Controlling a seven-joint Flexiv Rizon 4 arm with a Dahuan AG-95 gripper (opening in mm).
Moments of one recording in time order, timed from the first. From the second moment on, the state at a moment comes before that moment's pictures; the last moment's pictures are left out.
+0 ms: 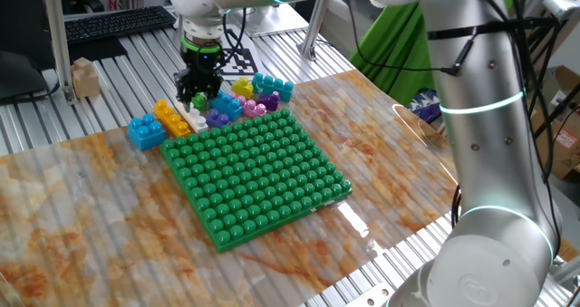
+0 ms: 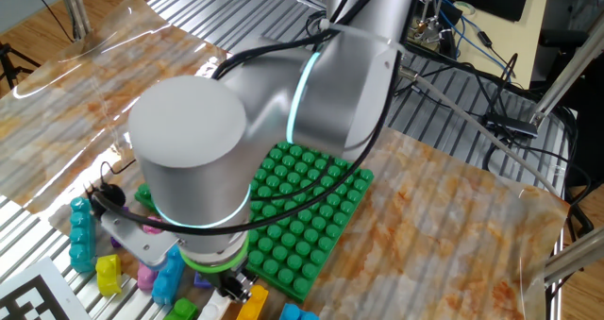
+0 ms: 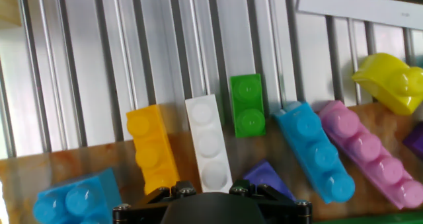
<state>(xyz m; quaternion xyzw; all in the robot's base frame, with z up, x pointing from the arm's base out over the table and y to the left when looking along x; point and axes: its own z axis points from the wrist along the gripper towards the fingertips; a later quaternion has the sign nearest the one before) 0.721 0.059 0.049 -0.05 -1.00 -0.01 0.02</state>
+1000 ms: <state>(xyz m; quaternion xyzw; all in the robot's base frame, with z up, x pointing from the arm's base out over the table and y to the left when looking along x) 0.724 0.060 0.048 -0.06 -1.00 -0.01 0.03</state>
